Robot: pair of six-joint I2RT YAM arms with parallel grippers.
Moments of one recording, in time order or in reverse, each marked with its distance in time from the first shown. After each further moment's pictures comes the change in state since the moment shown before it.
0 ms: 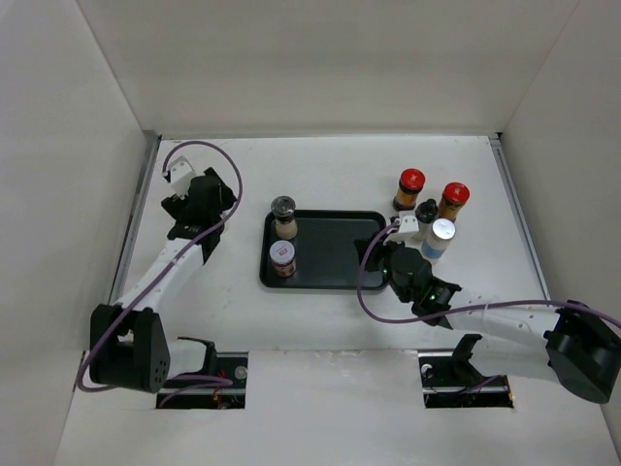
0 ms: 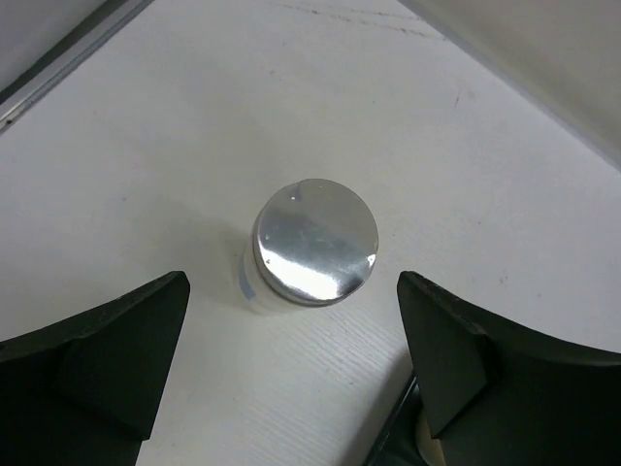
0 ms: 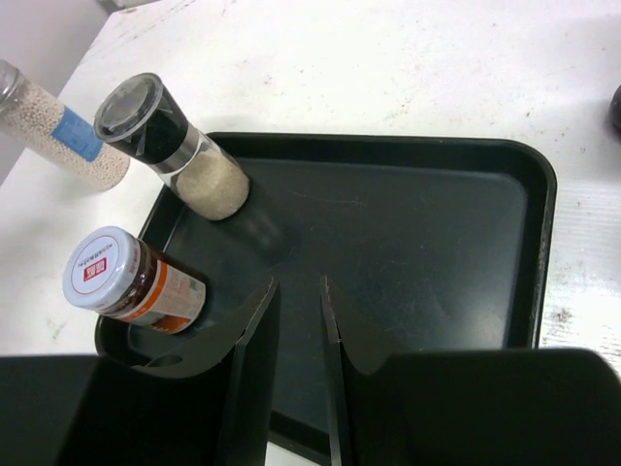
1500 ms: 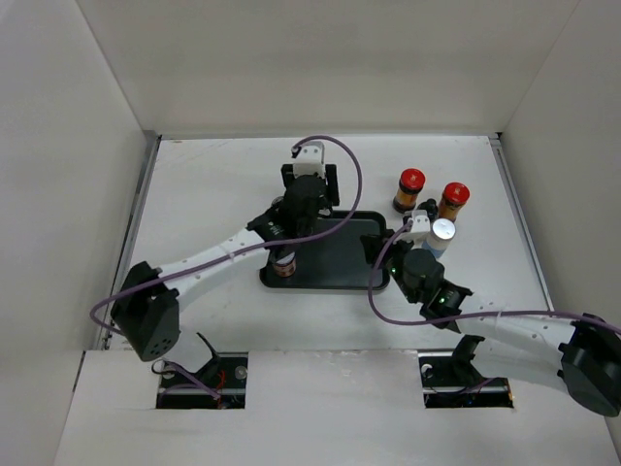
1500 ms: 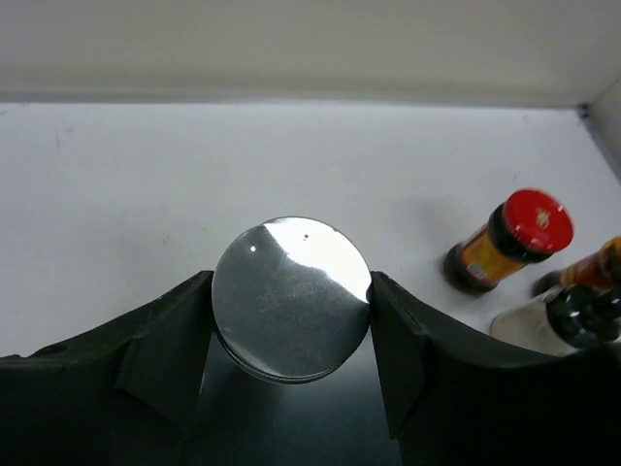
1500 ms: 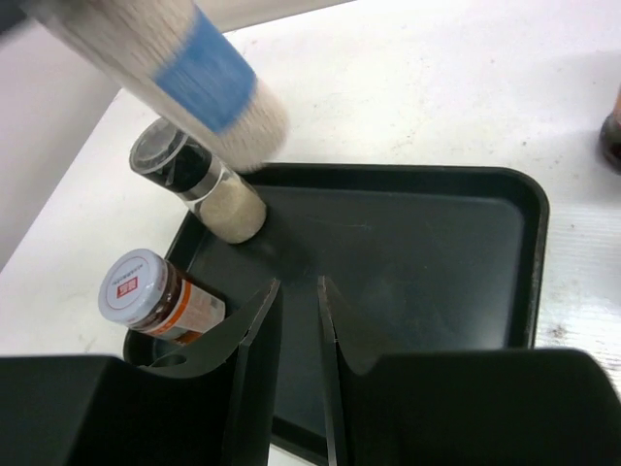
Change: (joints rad) left arm -0.640 0.234 0.334 0.185 -0.056 0.266; right arm -0.016 -0.094 -0.019 0.006 -0.011 -0.003
